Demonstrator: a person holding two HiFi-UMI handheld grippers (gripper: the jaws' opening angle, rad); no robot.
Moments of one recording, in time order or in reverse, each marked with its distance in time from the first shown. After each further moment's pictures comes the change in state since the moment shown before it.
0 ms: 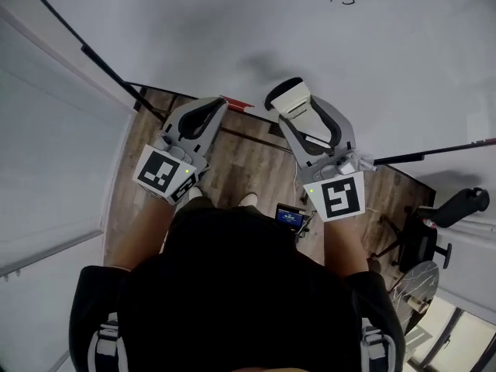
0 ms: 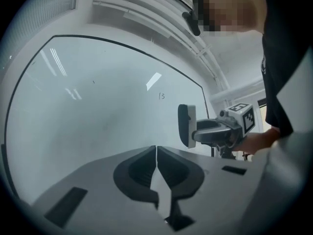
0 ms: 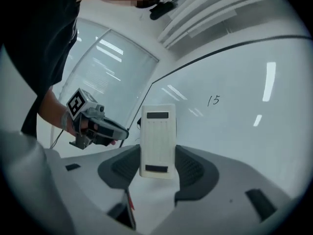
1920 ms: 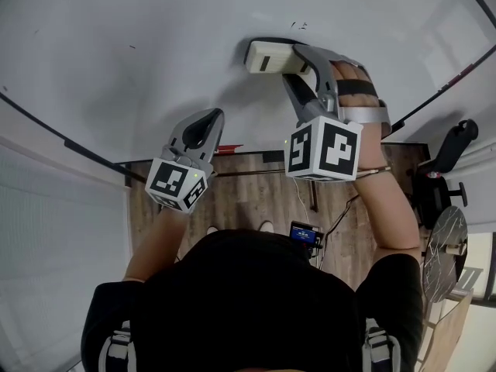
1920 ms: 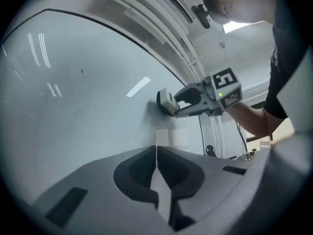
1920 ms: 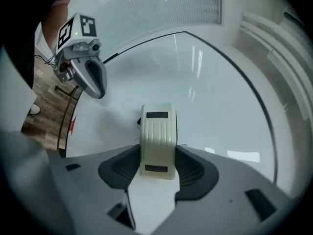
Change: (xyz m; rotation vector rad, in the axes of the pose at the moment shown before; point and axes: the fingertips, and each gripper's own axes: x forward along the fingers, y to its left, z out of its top) left arm 0.058 0.046 0.036 0.019 -0.054 -0.224; right arm 0.054 -0.109 0.070 -0.796 0.701 -0.325
